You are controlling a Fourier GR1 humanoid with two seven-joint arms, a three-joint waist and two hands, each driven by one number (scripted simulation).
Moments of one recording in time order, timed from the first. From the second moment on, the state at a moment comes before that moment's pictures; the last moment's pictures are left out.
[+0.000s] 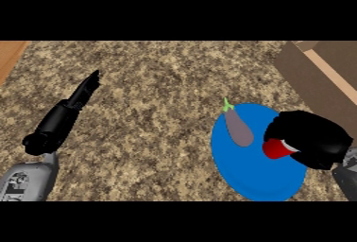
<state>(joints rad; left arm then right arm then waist) -0.22 0.27 0.00 -1.53 -0.11 -0.21 -0.08 -0.25 -0.60 0.25 -1.65 1.19 0.53 -0.50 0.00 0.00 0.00</state>
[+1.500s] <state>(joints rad) -0.23 0.24 0.01 -1.53 -0.14 -0.23 -0.08 -0.87 -0.14 -0.13 -1.07 1.29 0.10 0.13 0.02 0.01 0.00</state>
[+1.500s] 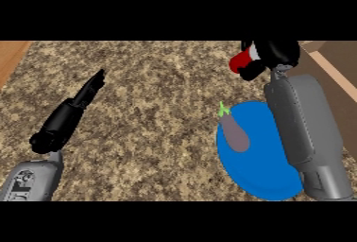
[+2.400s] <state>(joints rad) -0.23 0.24 0.02 -1.56 -0.14 -0.24 -0.05 -1.03 -0.42 -0.44 -0.86 1.23 -0.09 0.32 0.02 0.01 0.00</state>
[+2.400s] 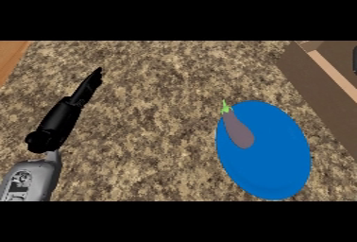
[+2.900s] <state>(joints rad) -0.25 0.23 0.02 -1.54 -0.15 -0.24 -0.06 -1.03 -0.65 -0.49 -0.54 1.19 0.12 0.20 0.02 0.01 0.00</state>
